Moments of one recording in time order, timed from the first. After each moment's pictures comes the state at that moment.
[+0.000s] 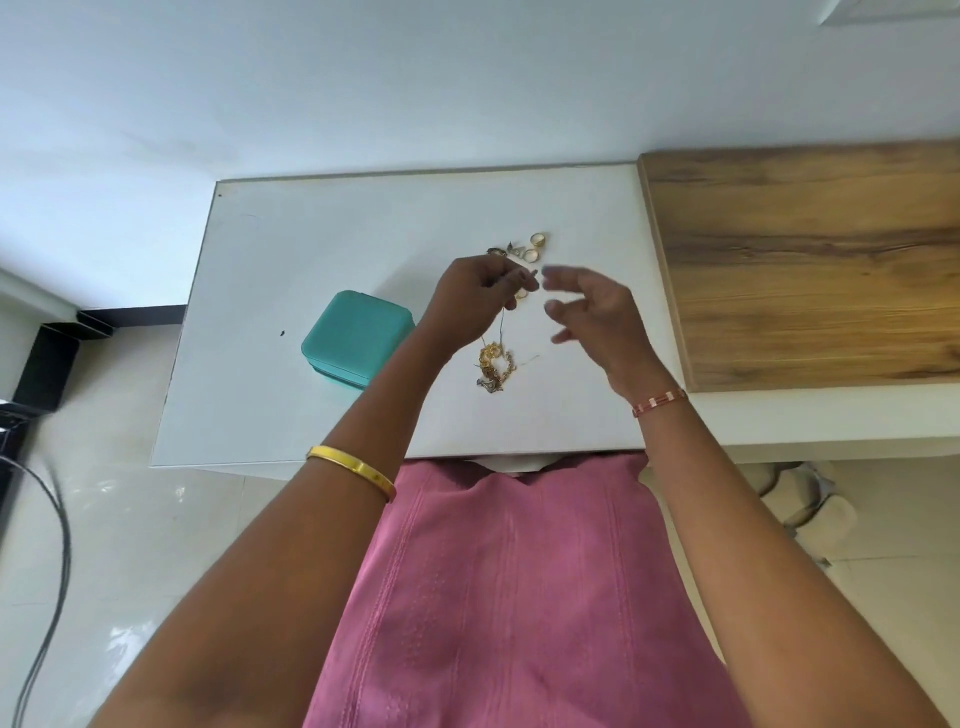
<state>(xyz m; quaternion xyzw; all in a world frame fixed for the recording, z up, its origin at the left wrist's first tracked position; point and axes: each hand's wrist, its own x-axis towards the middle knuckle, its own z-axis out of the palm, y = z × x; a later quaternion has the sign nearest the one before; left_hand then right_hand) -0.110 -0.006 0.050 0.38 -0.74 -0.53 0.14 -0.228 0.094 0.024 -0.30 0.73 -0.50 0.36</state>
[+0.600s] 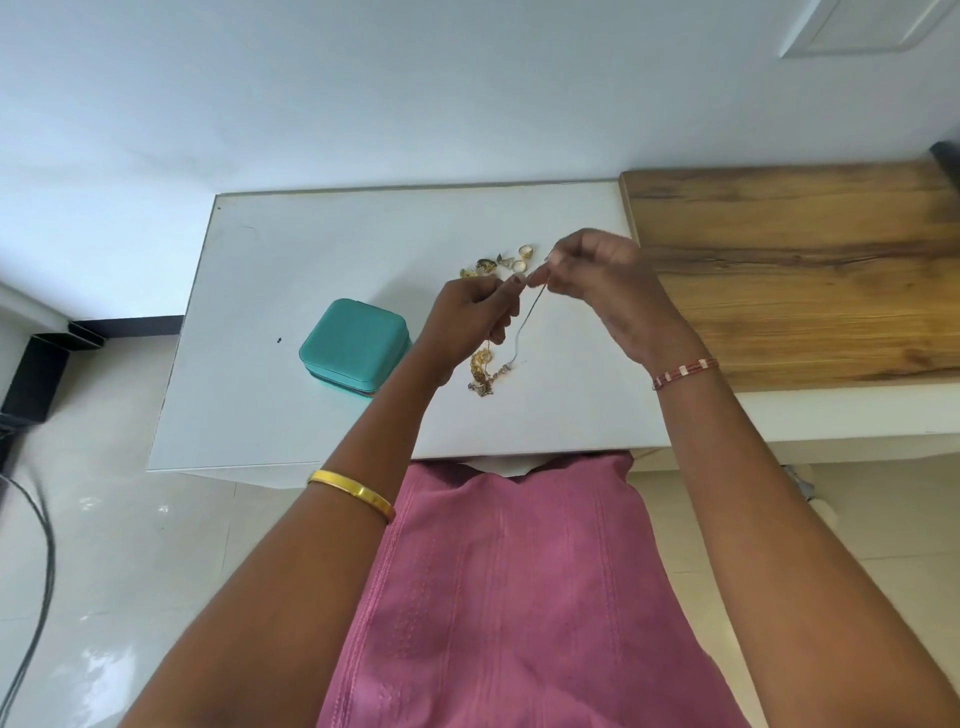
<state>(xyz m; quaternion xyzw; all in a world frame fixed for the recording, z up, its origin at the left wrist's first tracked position) -0.103 0.010 0.050 0.37 -0.67 -0.62 0.17 -0.237 0.094 0.085 -0.34 0.67 -0.53 0.39</state>
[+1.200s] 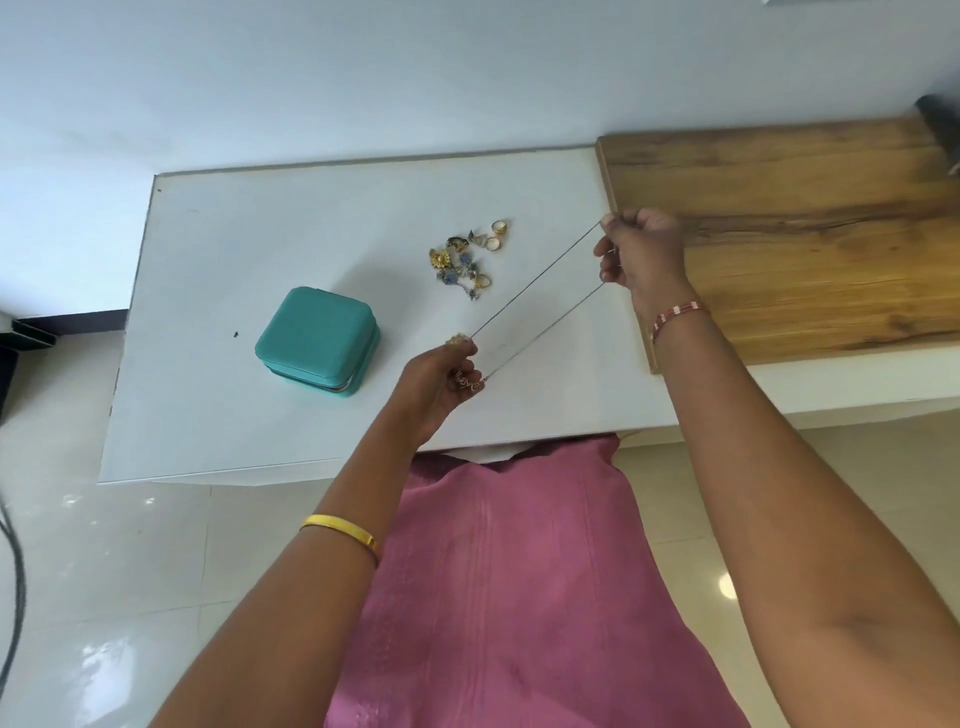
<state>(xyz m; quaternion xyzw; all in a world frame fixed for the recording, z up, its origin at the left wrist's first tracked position) -0.085 0.034 -0.026 0.46 -0.33 -0.82 0.12 -0.302 0.088 0.035 -0.11 0.75 -0.58 0.30</state>
